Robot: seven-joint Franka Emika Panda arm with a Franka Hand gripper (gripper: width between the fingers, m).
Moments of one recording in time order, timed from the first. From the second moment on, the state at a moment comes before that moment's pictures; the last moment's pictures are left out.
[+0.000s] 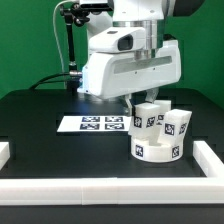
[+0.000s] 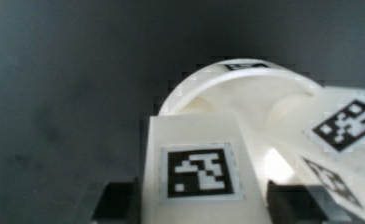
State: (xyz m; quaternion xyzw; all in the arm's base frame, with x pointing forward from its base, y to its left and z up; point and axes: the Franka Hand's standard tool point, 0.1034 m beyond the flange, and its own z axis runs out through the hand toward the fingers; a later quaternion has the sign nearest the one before) arm 0.505 0.034 0.078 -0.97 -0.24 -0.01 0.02
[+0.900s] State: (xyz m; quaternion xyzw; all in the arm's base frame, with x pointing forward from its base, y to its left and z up) arm 0.505 0.031 0.077 -0.99 0.11 -0.02 0.03
